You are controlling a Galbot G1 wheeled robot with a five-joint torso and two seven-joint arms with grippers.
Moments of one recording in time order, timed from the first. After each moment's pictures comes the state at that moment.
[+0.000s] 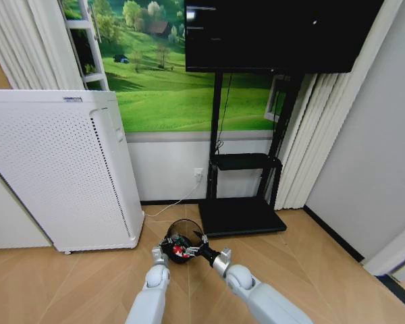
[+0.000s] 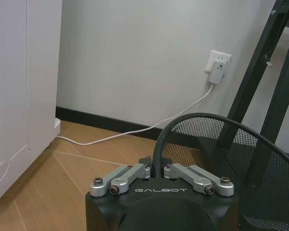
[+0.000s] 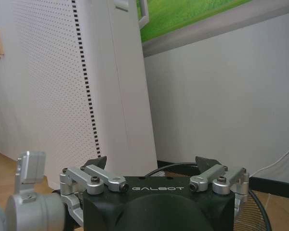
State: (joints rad) left arm 0.95 -1.61 -0.44 -1.14 -0.23 -0.04 -0.07; right arm -0.86 1.09 -0.23 1.45 0.65 0.20 -0.20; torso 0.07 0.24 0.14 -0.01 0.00
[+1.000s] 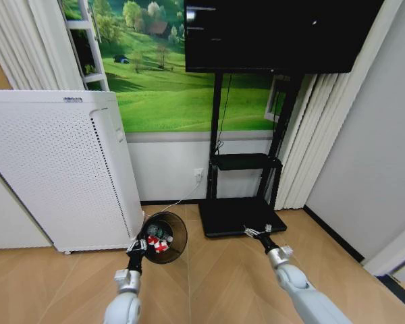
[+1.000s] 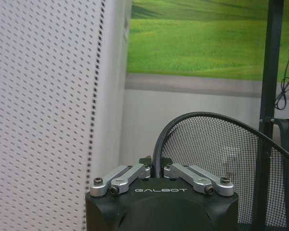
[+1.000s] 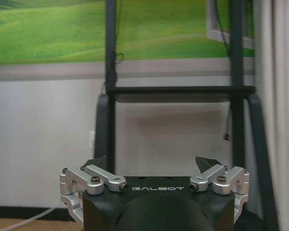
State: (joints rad) left arm 1.48 -1.49 -0.62 -1.89 -0.18 -0.19 -0.03; right arm -1.13 1.03 0.42 1.28 0.58 0.47 -0.17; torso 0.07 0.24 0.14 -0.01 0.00
